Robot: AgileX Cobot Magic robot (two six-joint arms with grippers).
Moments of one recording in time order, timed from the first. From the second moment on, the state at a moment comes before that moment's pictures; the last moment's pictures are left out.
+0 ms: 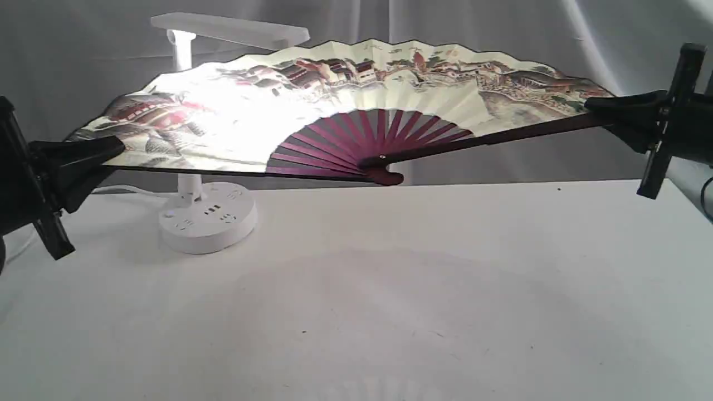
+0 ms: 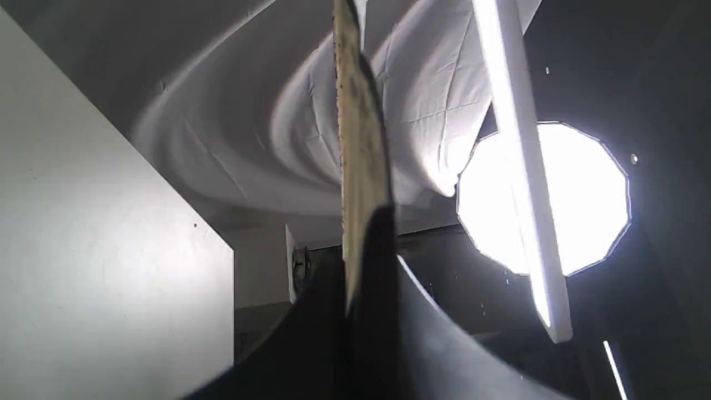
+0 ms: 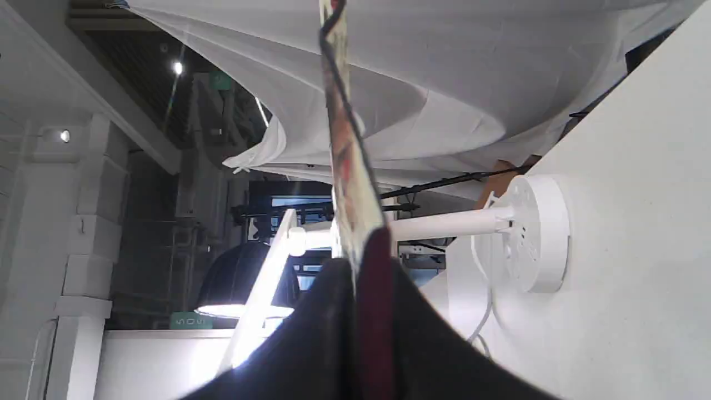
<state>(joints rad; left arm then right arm) 0.27 1.84 -0.91 1.11 -1.23 -2.12 -0.37 2.20 -1.57 1.71 1.30 -0.59</state>
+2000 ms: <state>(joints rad) 0.28 2.24 -0.78 1.20 -1.30 -1.73 -0.46 2.42 -1.29 1.69 1.31 -1.10</state>
